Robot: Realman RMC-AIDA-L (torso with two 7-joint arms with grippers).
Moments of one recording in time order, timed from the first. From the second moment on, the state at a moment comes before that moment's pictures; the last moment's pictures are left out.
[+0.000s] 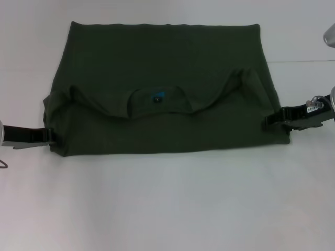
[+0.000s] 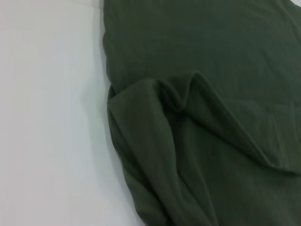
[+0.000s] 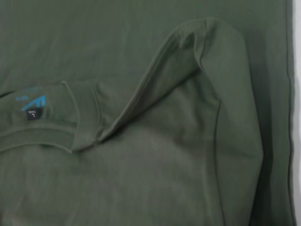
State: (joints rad) left arm -0.71 -2.03 0.55 0.66 2.61 1.13 -2.37; right arm 0.81 1.96 -0.82 -0.64 -2.60 -1.18 2.65
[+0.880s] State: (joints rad) left arm -0.71 -2.03 0.56 0.66 2.61 1.13 -2.37; right arm 0.81 1.96 -0.90 -0.64 -2.60 -1.15 2.66
